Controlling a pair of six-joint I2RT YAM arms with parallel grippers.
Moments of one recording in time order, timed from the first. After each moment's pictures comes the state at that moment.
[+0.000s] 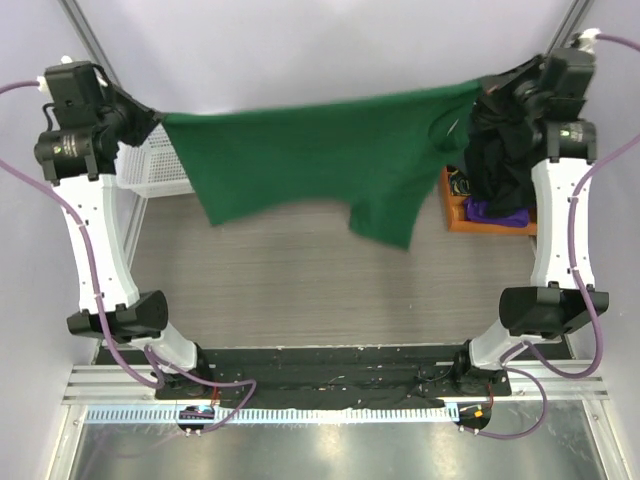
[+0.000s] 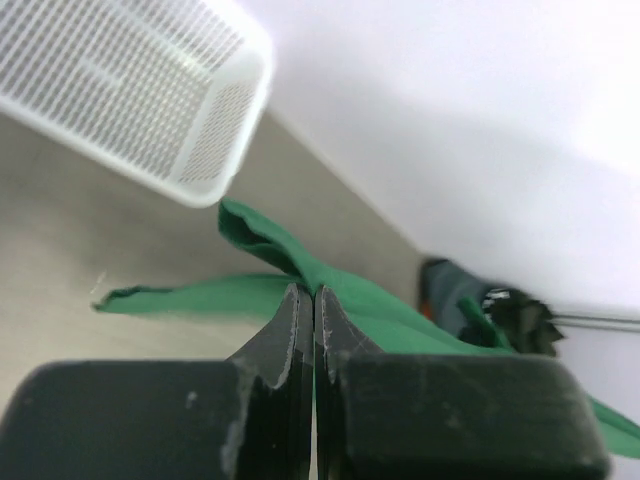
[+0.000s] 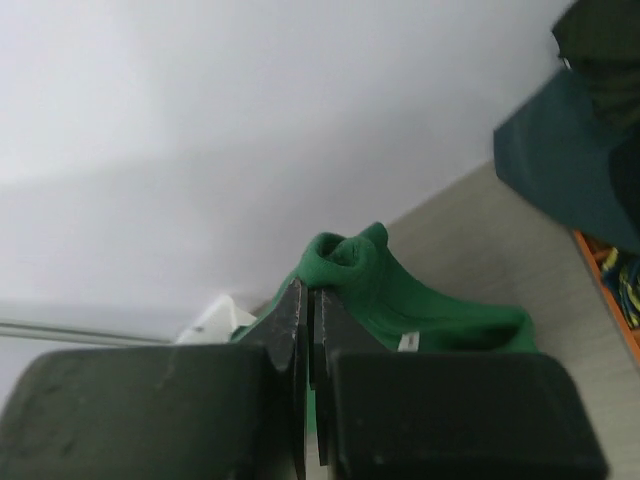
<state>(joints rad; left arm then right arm) 0.15 1.62 2.29 -1.13 0.09 -0.78 -0.09 1.59 2.00 -0.62 -0.09 0.77</state>
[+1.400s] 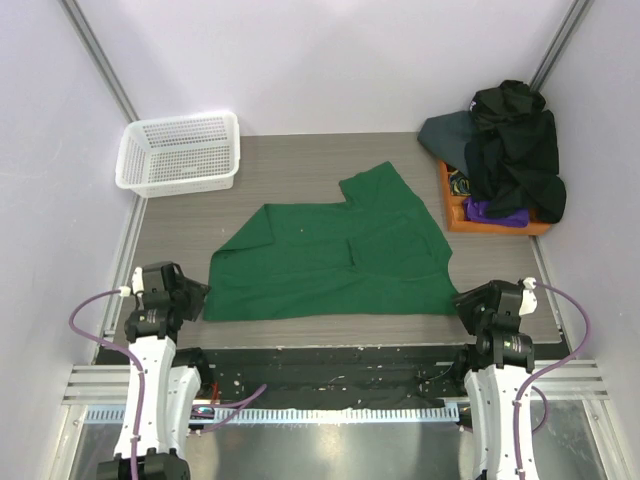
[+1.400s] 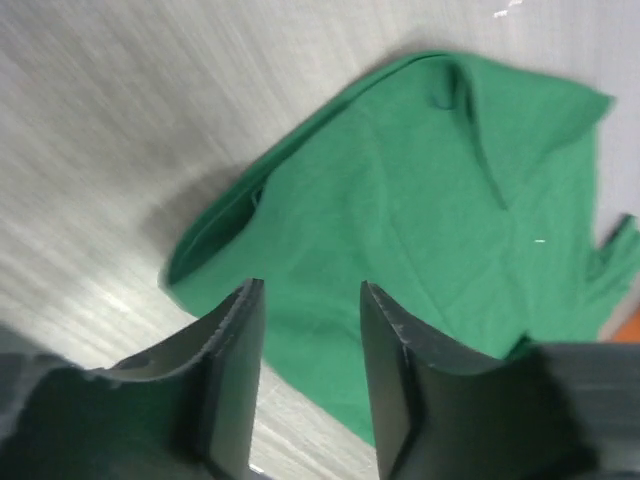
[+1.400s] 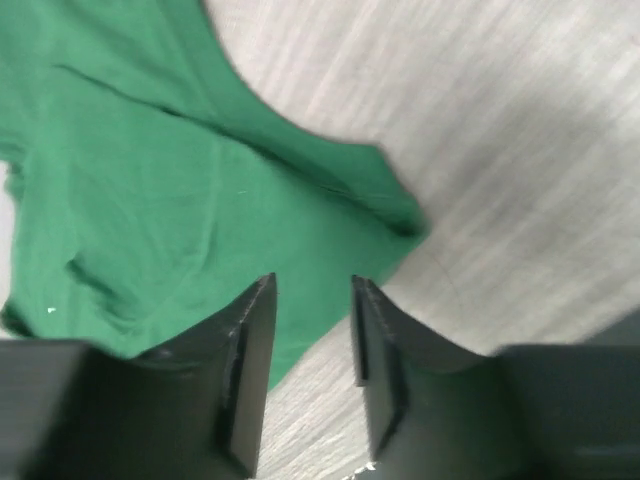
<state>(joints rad) 0.16 0.57 0.48 -0.77 -0.02 -1.03 -0.19 0.28 0.33 -0.82 0.00 0.92</state>
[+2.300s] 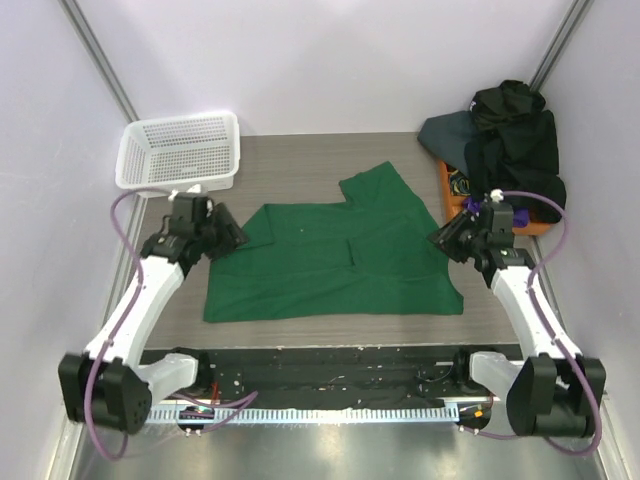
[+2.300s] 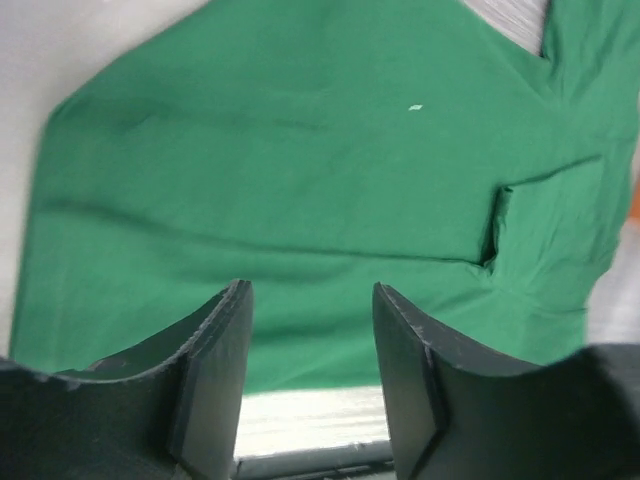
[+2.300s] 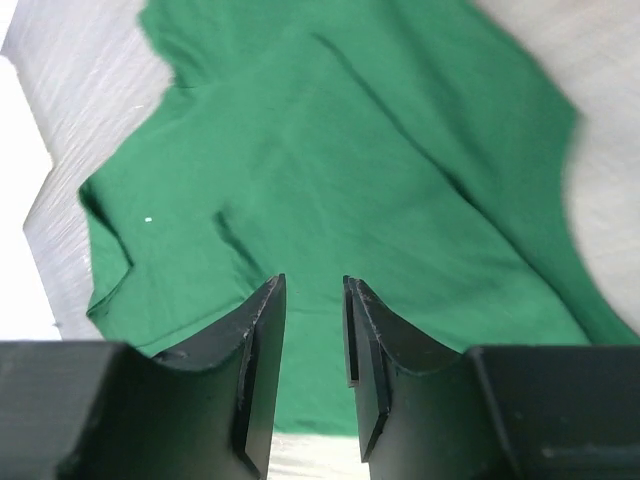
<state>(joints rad) -0.14 1.06 0.89 -0.63 0.10 -0.68 -0.07 1.02 0.70 -0.40 -0.23 0.70</state>
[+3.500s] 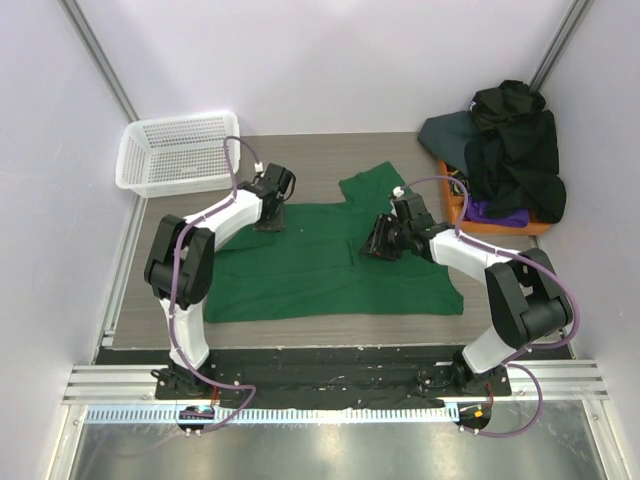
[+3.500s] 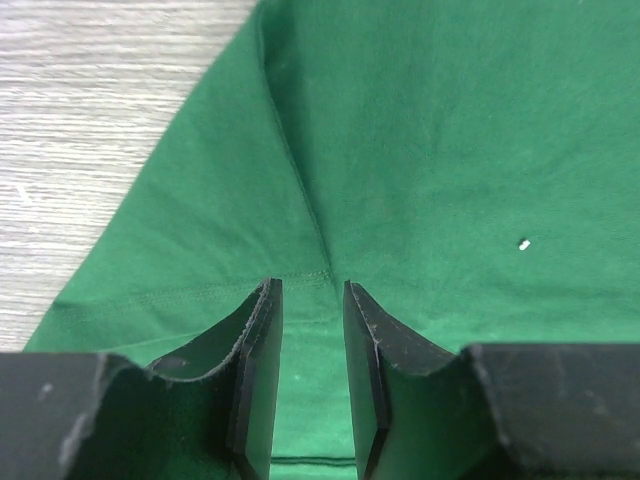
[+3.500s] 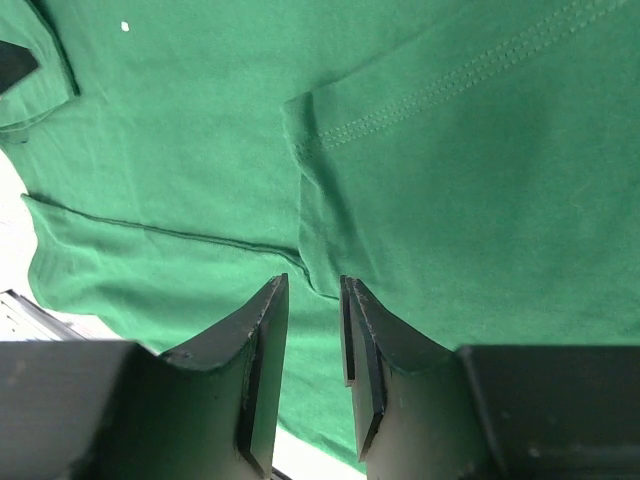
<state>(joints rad) -0.44 1.93 1.40 -0.58 -0.30 -0.39 0.38 1.57 0.86 -0.16 -0.29 0.65</state>
